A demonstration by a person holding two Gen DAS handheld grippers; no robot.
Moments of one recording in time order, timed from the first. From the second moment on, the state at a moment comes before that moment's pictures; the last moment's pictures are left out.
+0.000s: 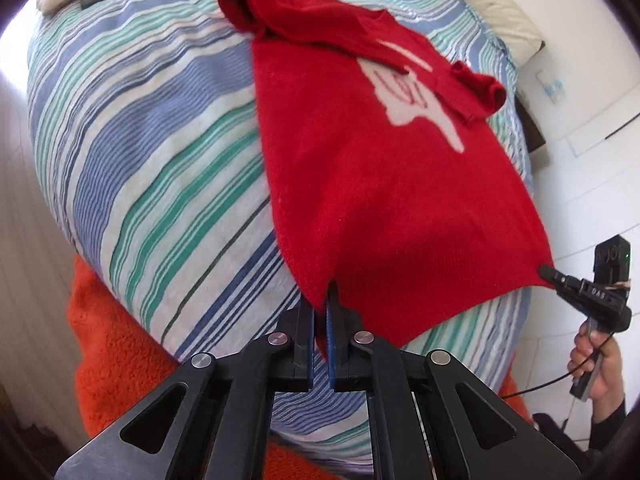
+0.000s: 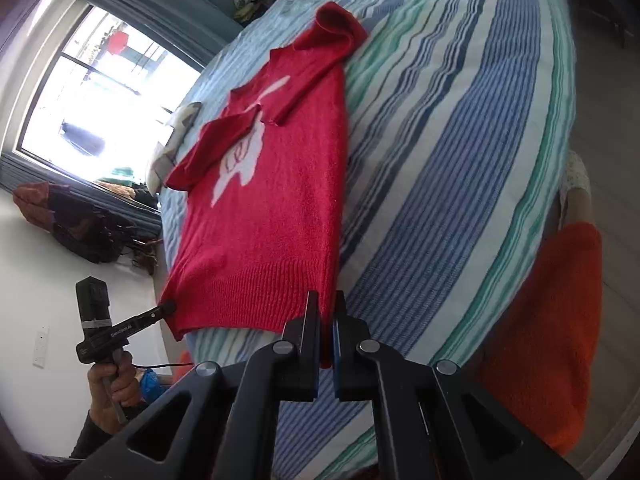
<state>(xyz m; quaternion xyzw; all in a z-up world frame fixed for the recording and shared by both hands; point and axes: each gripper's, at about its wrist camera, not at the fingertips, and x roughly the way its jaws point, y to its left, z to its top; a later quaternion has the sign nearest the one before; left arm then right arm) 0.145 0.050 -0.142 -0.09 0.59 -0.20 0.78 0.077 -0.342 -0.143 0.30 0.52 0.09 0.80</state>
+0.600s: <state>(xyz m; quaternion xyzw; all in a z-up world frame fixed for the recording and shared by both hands) 0.121 0.026 -0.137 -0.04 0.57 -0.19 0.80 0.086 -0.321 -0.142 0.22 0.54 0.04 0.81</state>
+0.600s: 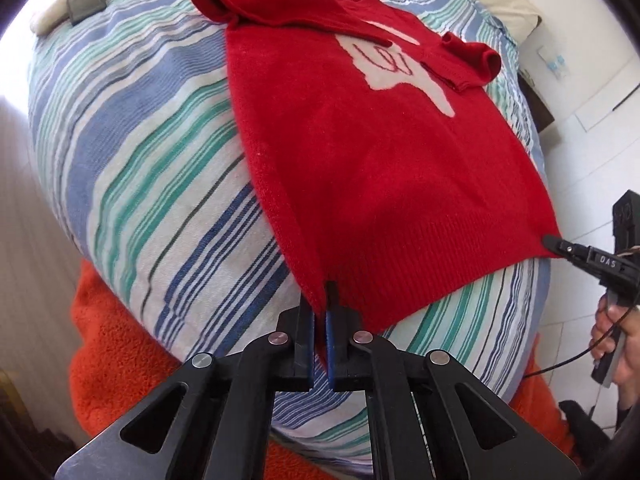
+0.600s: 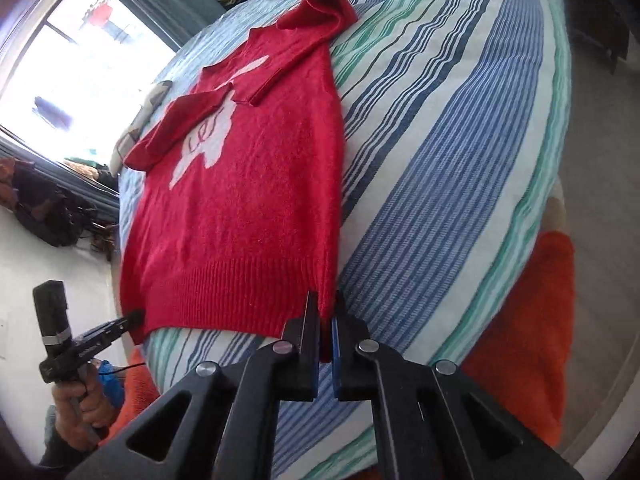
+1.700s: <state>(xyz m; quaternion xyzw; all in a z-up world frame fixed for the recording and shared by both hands) 0.113 0.030 -0.166 0.00 0.56 -0.12 0.82 0.064 -0.337 -0.183 0.26 0.52 -0.01 0.82</state>
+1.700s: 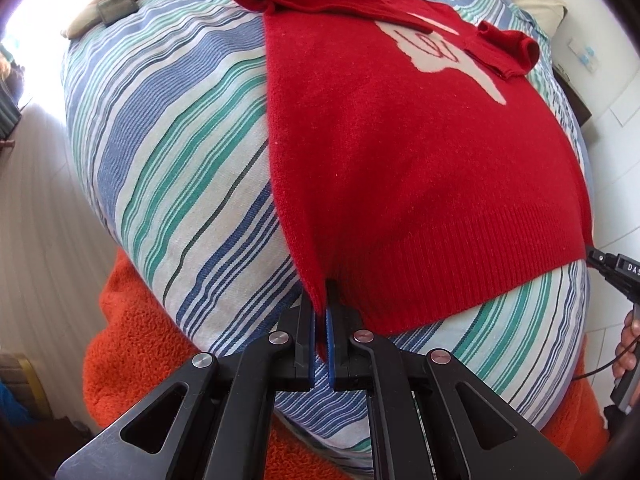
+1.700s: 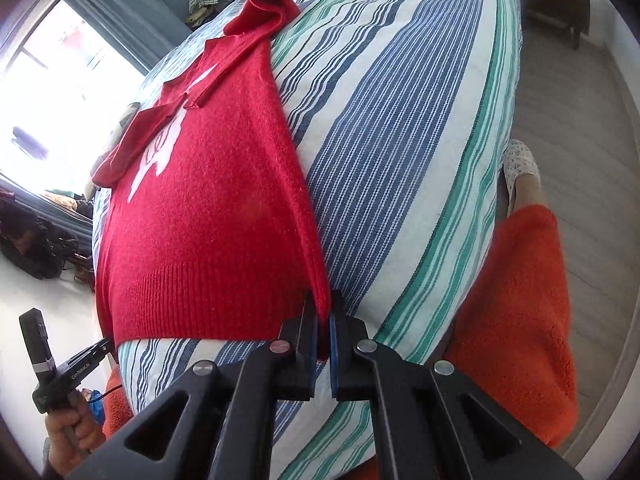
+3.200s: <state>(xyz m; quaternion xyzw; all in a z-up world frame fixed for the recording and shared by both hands) 0.114 0.054 -0.053 -0.04 0.45 -0.07 0.89 0.083 -0.318 -0.032 -0.04 0.43 0.02 0.90</state>
